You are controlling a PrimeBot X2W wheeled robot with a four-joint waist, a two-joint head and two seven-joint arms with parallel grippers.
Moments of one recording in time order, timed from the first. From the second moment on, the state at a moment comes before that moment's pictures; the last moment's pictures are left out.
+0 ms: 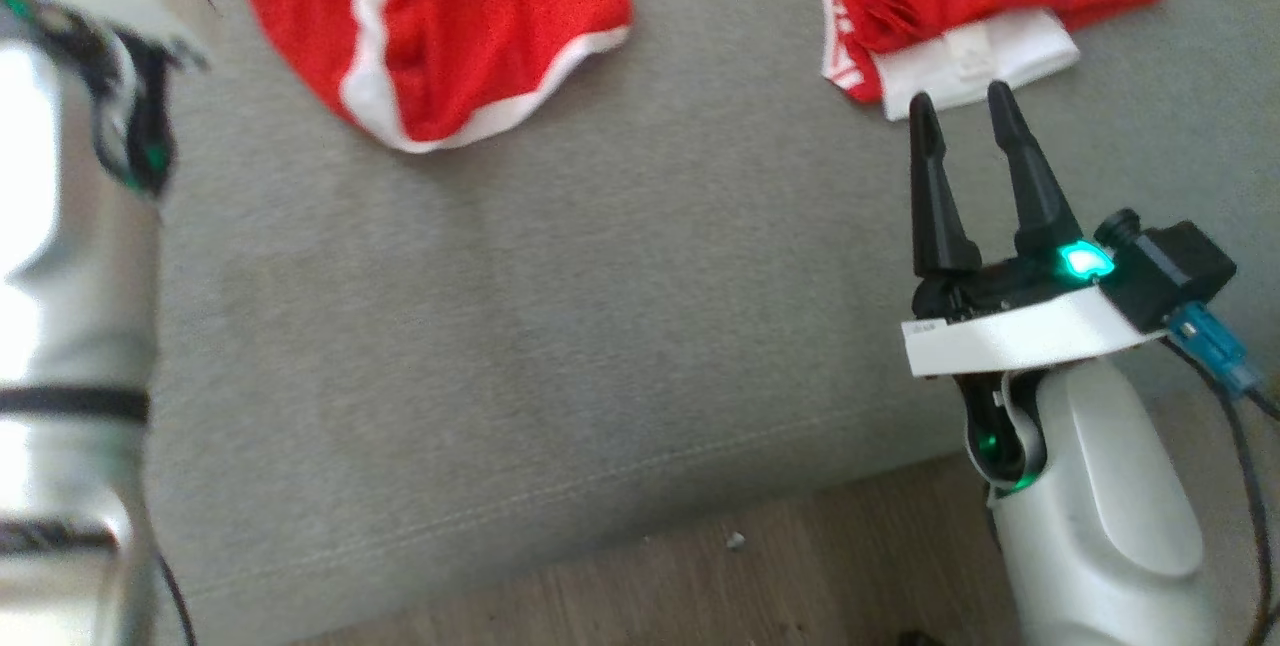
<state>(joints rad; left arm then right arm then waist) -1.00 0.25 -0.17 0.81 -0.23 -0.06 -0.25 -0.38 -0.06 0.24 0.31 0.24 0.12 -0.25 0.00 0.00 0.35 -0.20</state>
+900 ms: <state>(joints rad) -0.33 0.18 -0.17 0.26 -0.25 -0.07 -0.17 -0.33 -0.06 0.24 0.34 0.20 0.12 -0.25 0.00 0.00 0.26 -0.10</state>
